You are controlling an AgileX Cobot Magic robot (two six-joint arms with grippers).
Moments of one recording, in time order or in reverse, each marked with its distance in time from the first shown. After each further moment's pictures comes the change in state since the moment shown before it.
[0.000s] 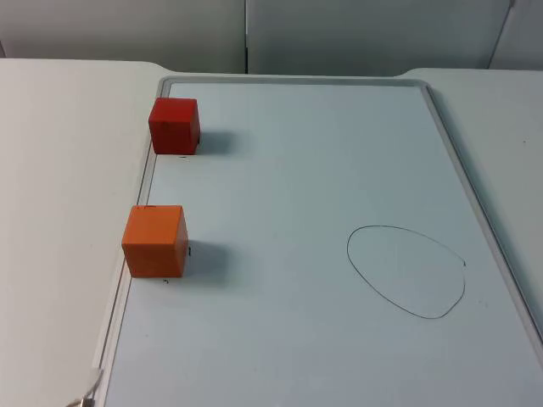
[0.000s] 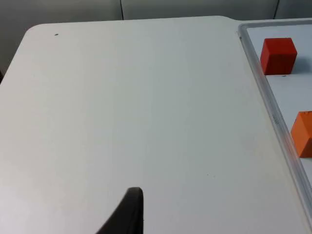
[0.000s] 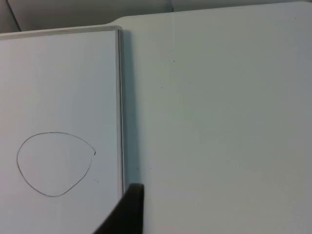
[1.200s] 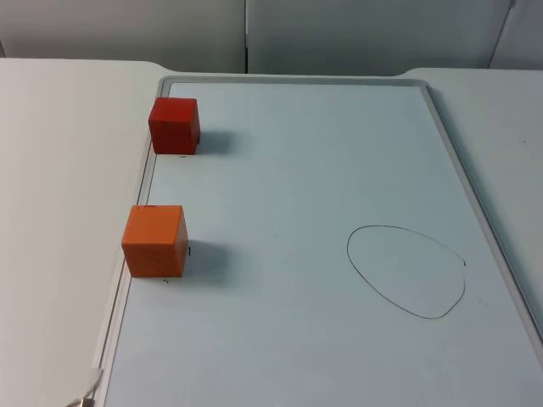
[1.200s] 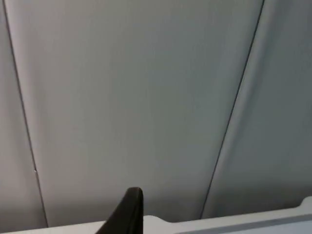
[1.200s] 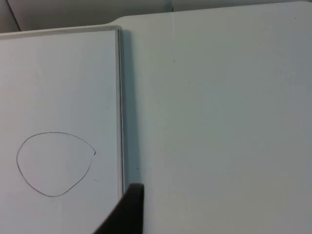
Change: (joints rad) right arm 0.000 0.000 0.000 0.000 0.000 0.000; left arm 0.000 1.282 -1.006 -0.398 -0.436 0.255
